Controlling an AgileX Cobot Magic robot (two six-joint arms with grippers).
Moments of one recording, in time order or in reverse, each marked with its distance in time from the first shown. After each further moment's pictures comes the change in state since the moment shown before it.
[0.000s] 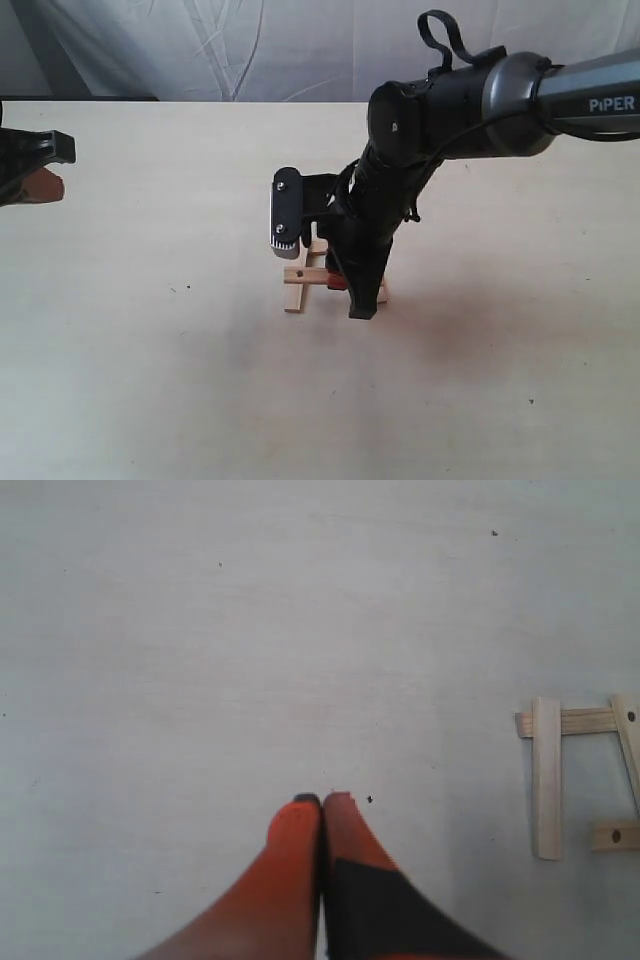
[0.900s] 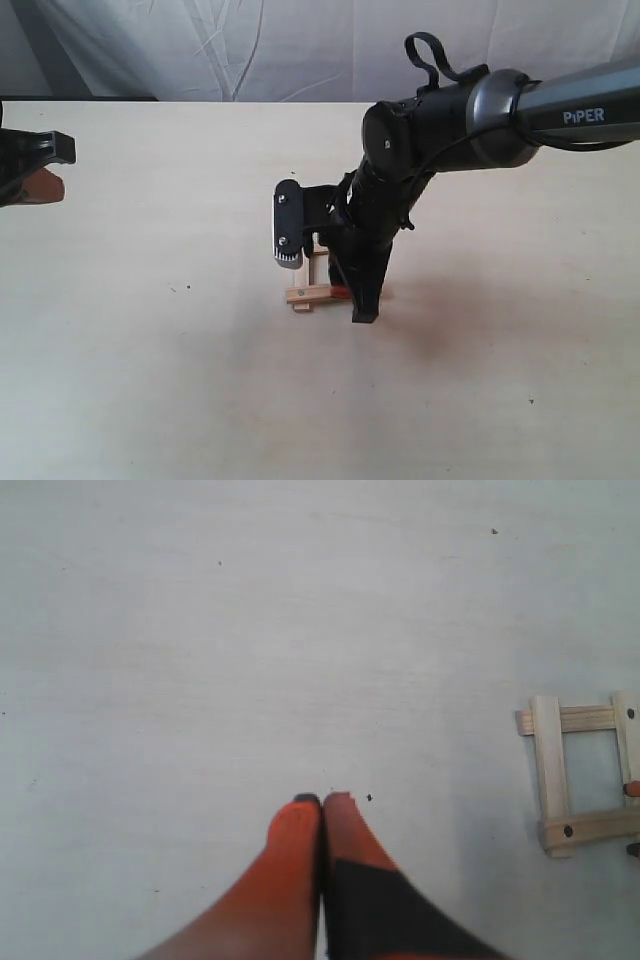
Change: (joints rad) left arm 0.000 0.000 0.000 -0.002 0.002 0.000; right arm 0.000 0.042 0.000 -0.041 -0.048 0.000
